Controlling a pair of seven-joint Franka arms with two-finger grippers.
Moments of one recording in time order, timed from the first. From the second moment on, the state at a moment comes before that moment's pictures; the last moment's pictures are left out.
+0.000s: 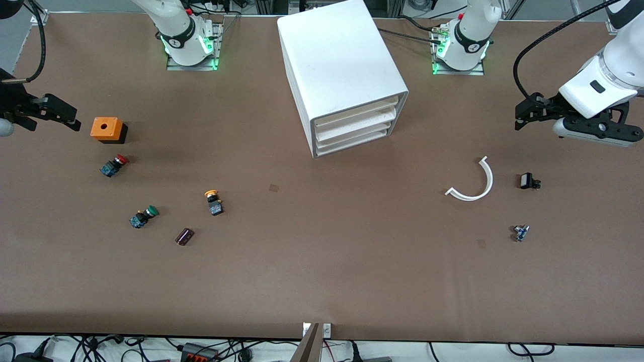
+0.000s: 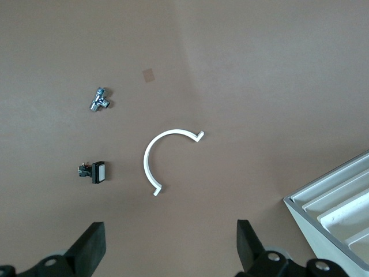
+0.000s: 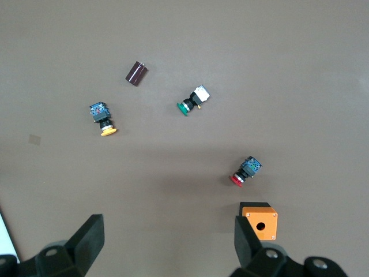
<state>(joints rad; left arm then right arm) -0.01 -0.03 -0.07 -1.71 -0.02 1.66 0.09 0.08 -0.01 -0.12 -1.65 -0.01 1.65 -0.05</state>
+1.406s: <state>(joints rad) -0.09 -0.01 -0.09 -1.71 -0.10 1.48 0.08 0.12 0.14 -0.12 -1.67 -0.03 1.71 -0.05</state>
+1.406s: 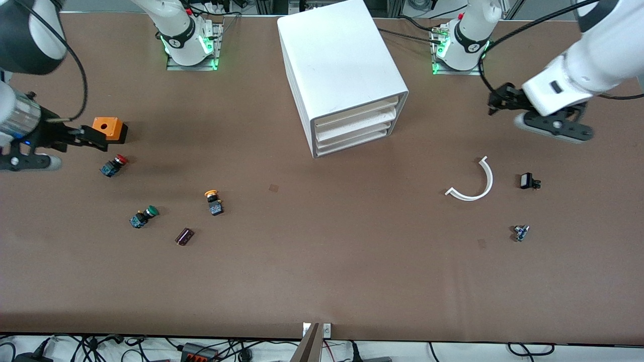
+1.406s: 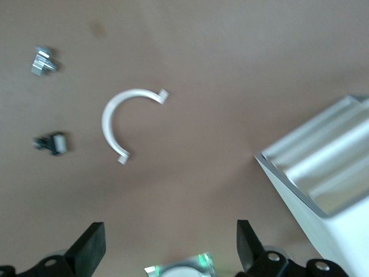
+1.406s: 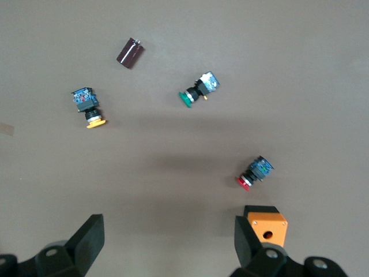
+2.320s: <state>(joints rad) -0.09 0.32 -0.09 -1.88 -0.87 1.57 0.56 0.28 0.46 -0.12 -1.68 -0.03 1.95 -0.05</state>
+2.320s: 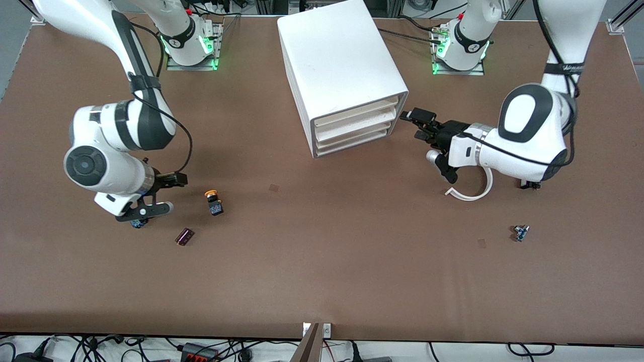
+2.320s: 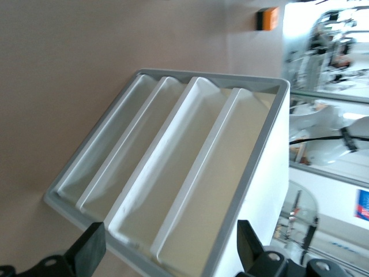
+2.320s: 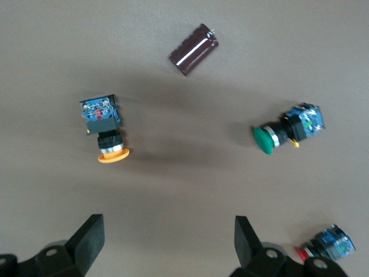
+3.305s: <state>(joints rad) -0.13 0.39 -0.15 -2.02 -0.98 1.59 0.77 0.29 0.52 -0.12 -1.68 0.01 2.07 -0.05</state>
